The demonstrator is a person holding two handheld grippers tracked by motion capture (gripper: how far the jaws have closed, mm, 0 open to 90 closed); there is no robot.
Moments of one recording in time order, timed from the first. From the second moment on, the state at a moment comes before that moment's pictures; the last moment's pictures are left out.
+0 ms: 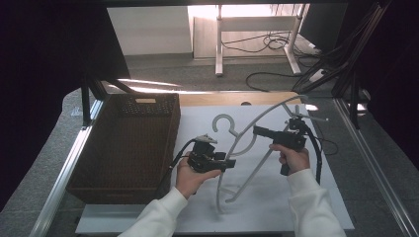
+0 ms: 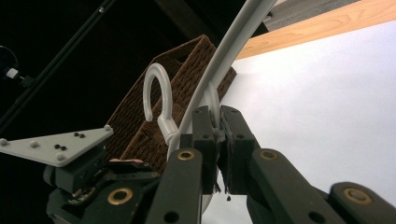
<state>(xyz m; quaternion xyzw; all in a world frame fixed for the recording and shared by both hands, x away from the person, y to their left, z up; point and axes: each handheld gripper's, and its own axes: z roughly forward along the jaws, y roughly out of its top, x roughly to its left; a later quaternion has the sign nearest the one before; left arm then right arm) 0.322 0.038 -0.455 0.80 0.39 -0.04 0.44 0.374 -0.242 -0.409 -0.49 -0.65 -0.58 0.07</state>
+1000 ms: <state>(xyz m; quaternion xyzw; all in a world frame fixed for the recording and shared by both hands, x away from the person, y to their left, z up) 0.320 0.044 -0.449 0.79 0.39 -0.02 0.47 0.367 -0.235 -0.405 -0.48 -0.66 -0.57 0.04</state>
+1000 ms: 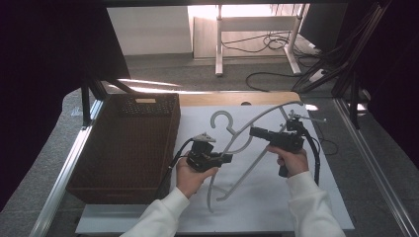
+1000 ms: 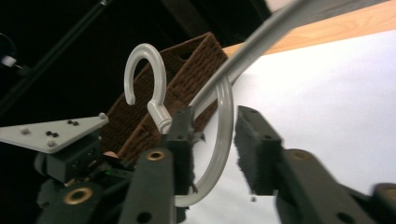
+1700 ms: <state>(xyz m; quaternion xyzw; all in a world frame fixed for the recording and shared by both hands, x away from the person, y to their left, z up) 0.317 0.070 -0.435 0.78 0.40 -0.01 0.48 0.315 -0.289 -0.412 -0.46 -0.70 -0.54 -0.04</state>
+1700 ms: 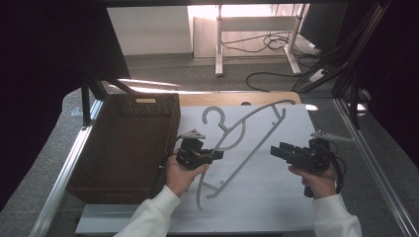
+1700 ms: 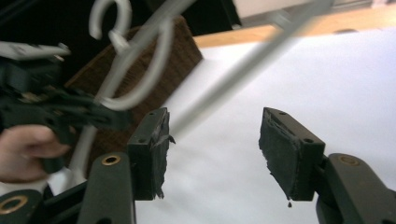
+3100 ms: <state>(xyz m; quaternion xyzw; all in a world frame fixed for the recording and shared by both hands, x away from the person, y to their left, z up) 0.315 0.139 -0.382 0.75 0.41 -0.03 0.52 0.314 -0.311 -0.441 -0.49 -0.71 -0.50 -0.05</state>
